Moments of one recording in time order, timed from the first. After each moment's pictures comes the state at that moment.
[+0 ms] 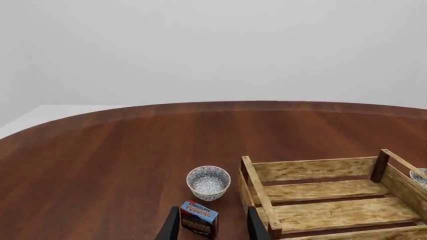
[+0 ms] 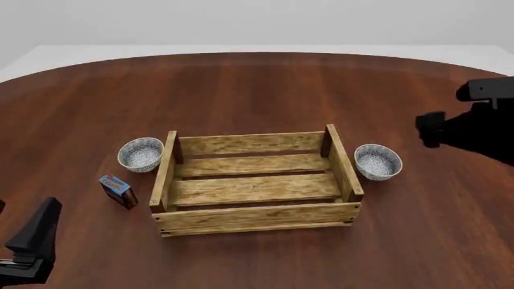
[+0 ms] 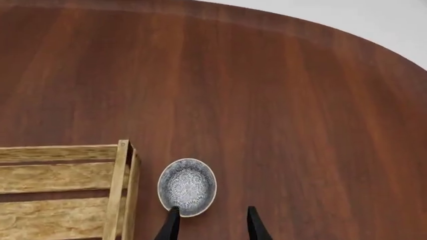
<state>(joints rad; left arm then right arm) -0.05 0.00 0.00 -0.01 -0.02 -0.05 1.15 -0.70 0.12 -0.10</state>
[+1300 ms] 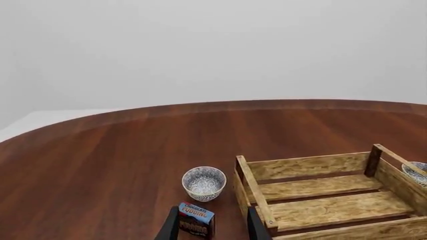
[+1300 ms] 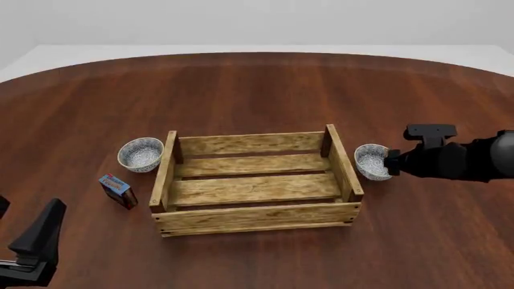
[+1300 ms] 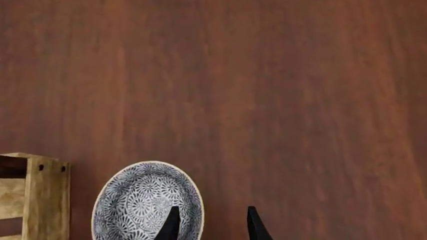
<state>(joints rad) -0.09 0.00 0.00 -0.02 0.00 -0.11 1.84 -0.85 -0.10 -0.07</state>
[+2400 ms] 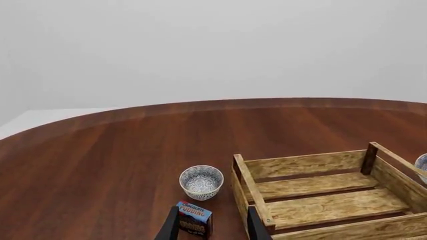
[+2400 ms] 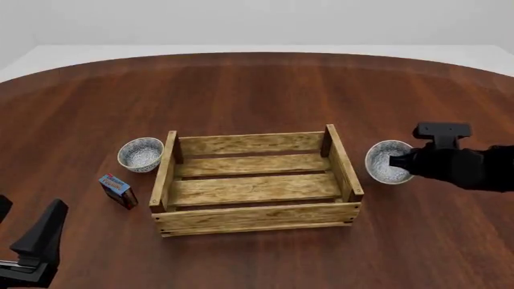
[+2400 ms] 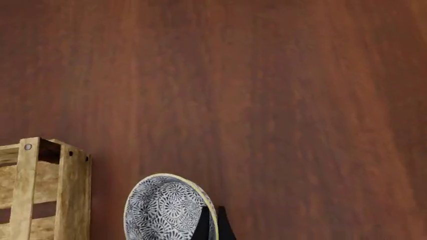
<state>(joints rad) -0.10 0.00 0.00 -0.01 0.00 -0.10 1.69 -0.73 -0.16 -0.05</state>
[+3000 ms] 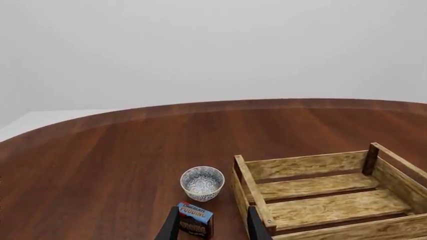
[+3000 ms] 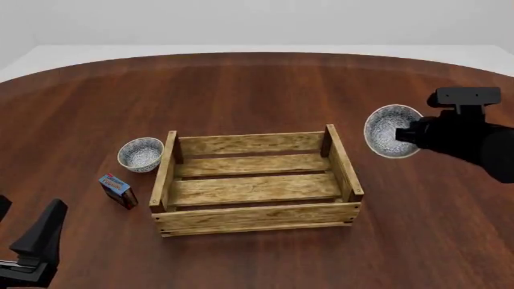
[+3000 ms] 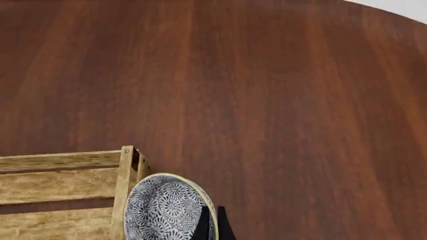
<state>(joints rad) -0.10 0.00 0.00 -0.01 0.00 -0.01 1.34 -0.72 -0.01 0.00</state>
